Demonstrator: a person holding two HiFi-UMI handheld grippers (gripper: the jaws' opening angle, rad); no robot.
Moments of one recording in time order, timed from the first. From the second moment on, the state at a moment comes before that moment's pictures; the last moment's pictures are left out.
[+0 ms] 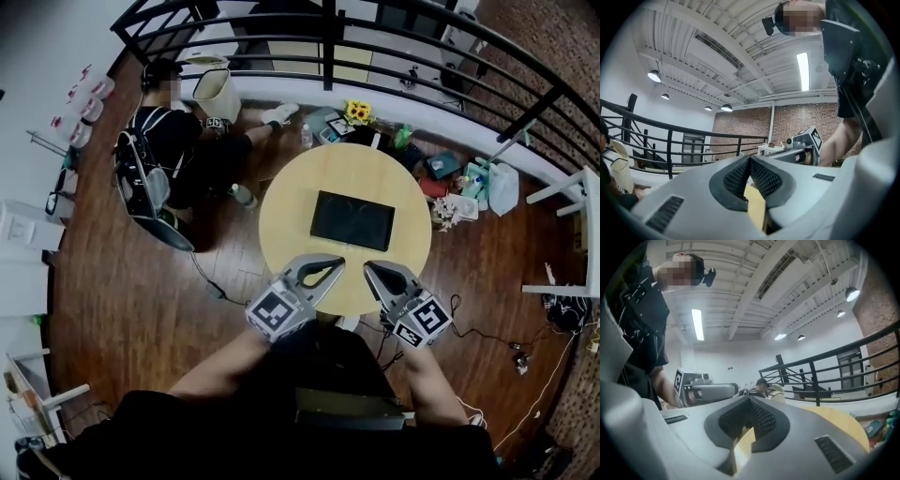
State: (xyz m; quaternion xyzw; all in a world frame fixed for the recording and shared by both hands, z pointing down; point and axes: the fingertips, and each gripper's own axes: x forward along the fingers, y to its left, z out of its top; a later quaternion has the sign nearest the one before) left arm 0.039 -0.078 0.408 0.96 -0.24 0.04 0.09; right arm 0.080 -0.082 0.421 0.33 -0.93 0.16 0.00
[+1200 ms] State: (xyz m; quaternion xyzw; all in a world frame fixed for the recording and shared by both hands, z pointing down) left arm 0.056 -0.065 0.326 0.98 -0.20 0.02 0.05; right arm 0.072 -0.064 0.309 0.31 -0.95 0.05 0.00
